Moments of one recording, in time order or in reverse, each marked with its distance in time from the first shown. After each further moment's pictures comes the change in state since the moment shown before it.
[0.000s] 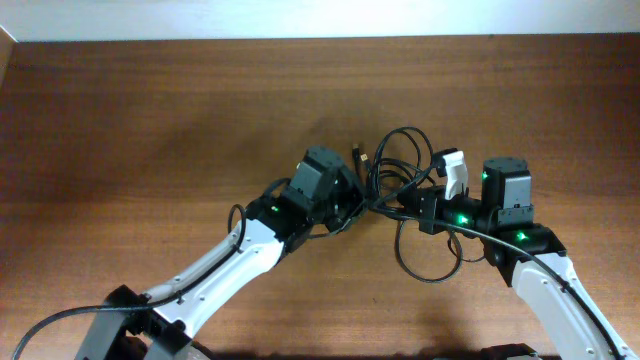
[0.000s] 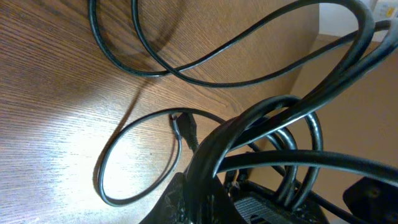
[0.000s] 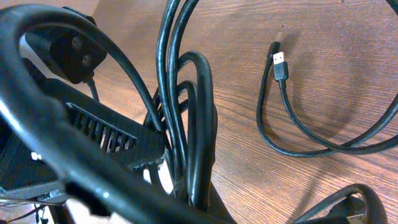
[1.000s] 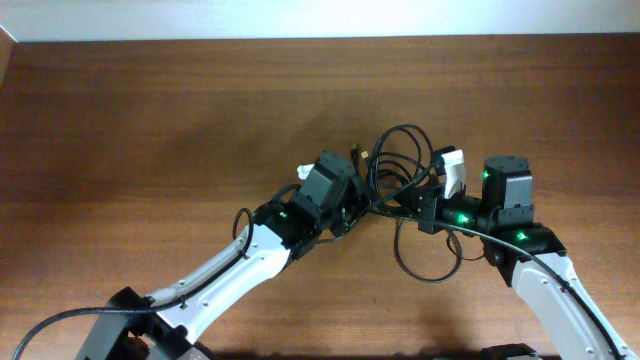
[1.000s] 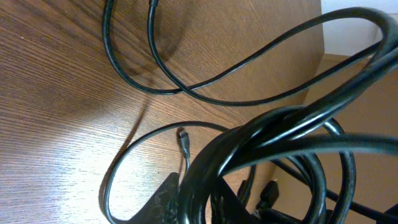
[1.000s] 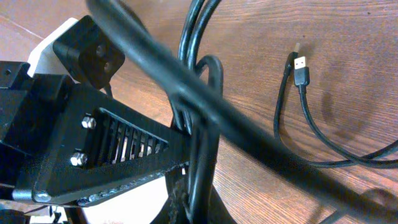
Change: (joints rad) left arm -0.058 -0.002 0.000 -0.009 -0.163 -0.006; right arm 0.000 0.000 0.000 0.039 -0.062 0.000
